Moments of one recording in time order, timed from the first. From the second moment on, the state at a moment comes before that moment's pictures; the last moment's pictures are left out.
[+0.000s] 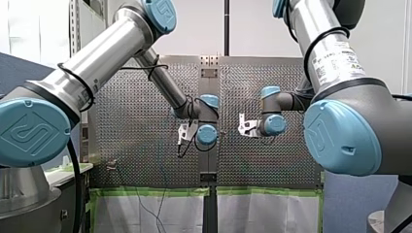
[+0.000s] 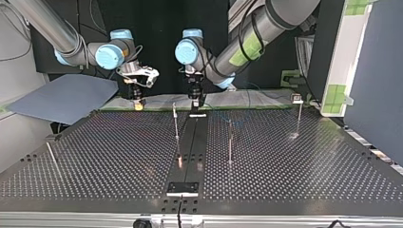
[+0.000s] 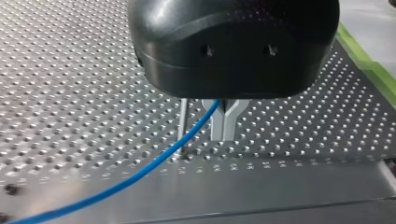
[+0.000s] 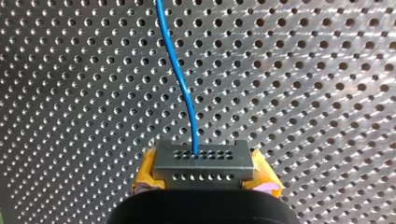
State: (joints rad) left arm -0.68 -2.31 -1.56 -2.52 -2.23 -1.48; right arm 1.96 -1.00 1.76 -0.59 1.50 1.58
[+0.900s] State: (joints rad) left arm -0.67 -2.34 -1.45 -2.59 -2.22 -1.53; right arm 1.90 -0.98 1.75 -0.59 1.48 1.58
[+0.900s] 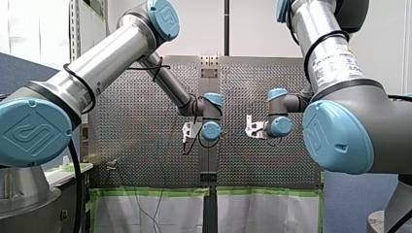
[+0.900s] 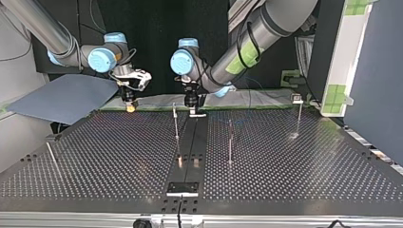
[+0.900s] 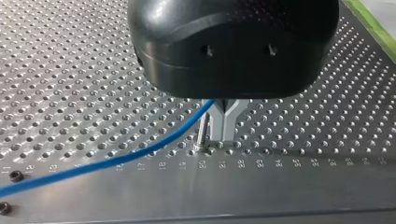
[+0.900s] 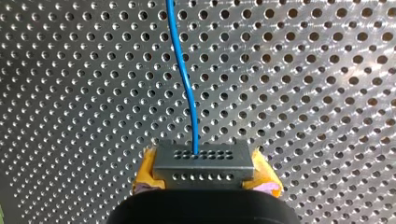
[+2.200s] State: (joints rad) left arm -0.61 -2.43 -1.30 -2.67 -2.14 -1.59; right arm 1.87 -0.97 1.72 -0.59 1.48 1.58
